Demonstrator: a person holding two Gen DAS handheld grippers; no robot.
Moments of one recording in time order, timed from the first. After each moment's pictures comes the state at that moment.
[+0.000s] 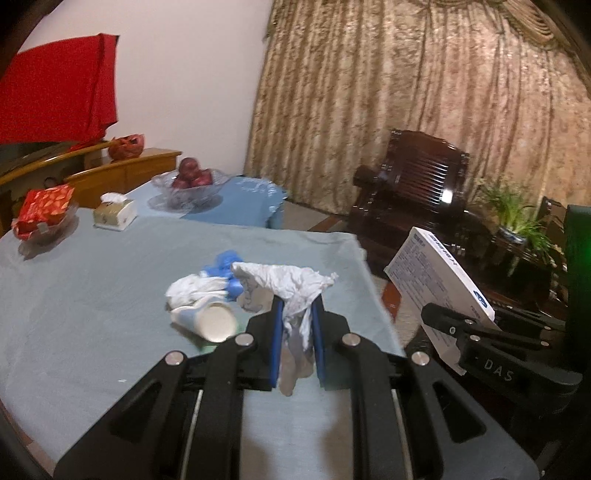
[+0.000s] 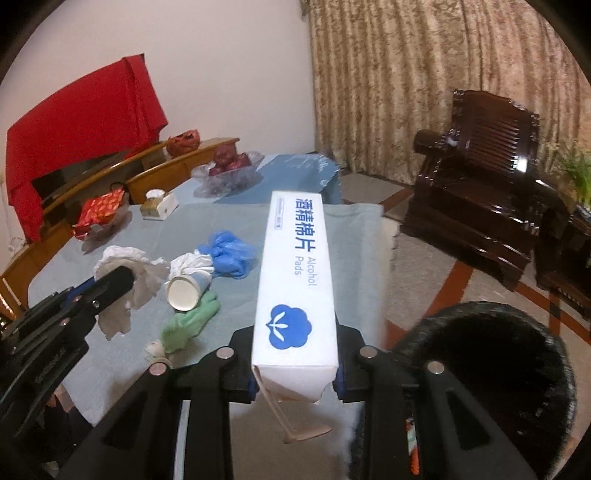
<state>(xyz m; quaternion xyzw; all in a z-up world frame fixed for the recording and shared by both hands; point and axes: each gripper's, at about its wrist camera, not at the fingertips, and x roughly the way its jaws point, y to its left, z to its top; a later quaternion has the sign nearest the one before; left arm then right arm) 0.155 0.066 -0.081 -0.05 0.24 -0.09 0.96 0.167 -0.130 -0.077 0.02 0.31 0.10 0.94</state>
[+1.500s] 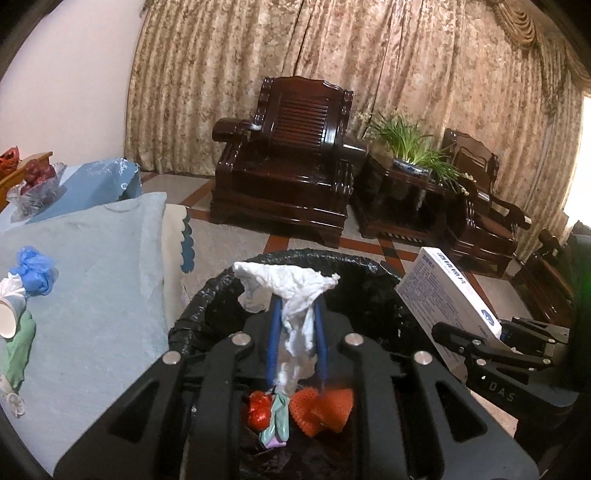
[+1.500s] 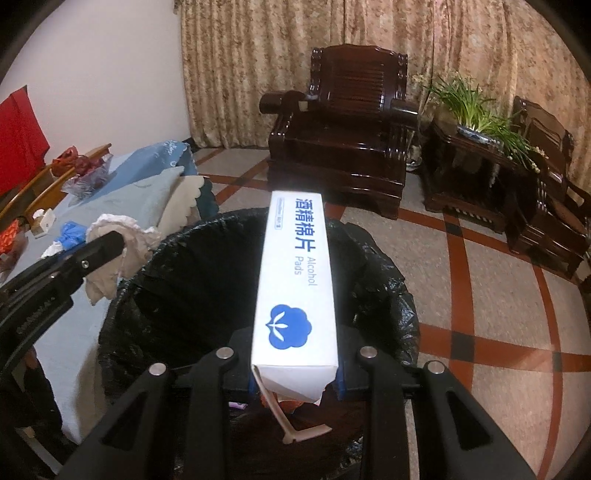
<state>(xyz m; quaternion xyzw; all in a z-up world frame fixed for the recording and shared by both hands) 0.165 -0.168 -0.136 0.00 0.30 -0.30 0.91 0.081 -0.354 -0.130 0.08 0.37 -0.11 0.92</state>
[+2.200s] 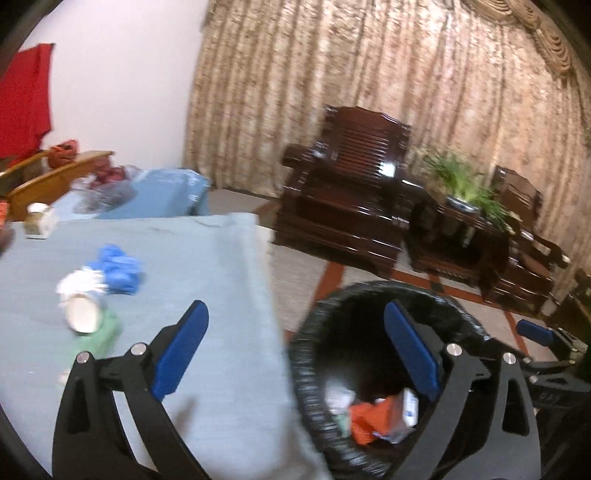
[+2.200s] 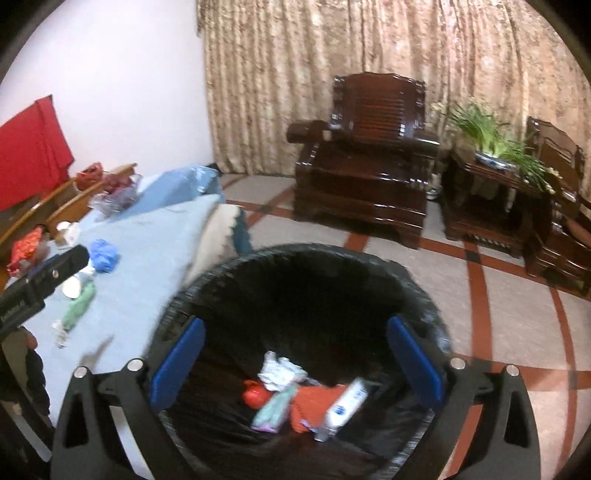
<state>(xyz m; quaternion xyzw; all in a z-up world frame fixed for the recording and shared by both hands) 0.161 -0.055 -0.104 -0.03 0.26 -0.18 0.95 0.082 -0.308 -0.101 0.08 0.31 -0.06 0.95</state>
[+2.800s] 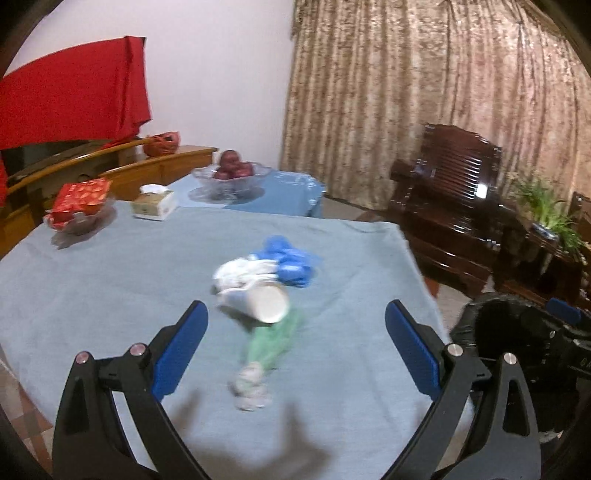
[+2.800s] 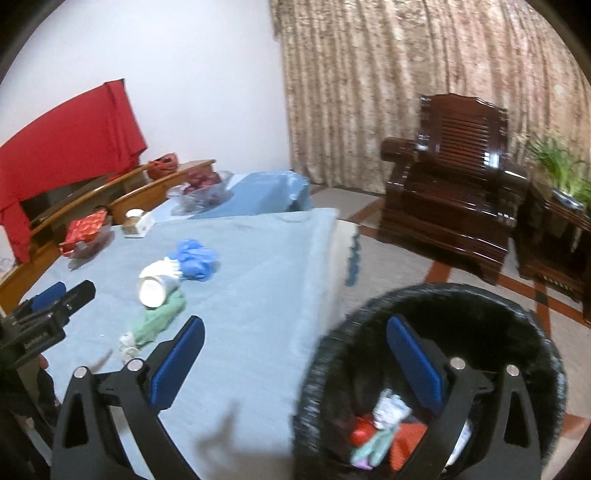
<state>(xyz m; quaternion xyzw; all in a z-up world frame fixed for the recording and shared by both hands) 0.150 0.115 -0.103 -0.04 0.25 0.00 0.97 0.143 -0.169 -0.096 0.05 0.28 0.07 0.96</state>
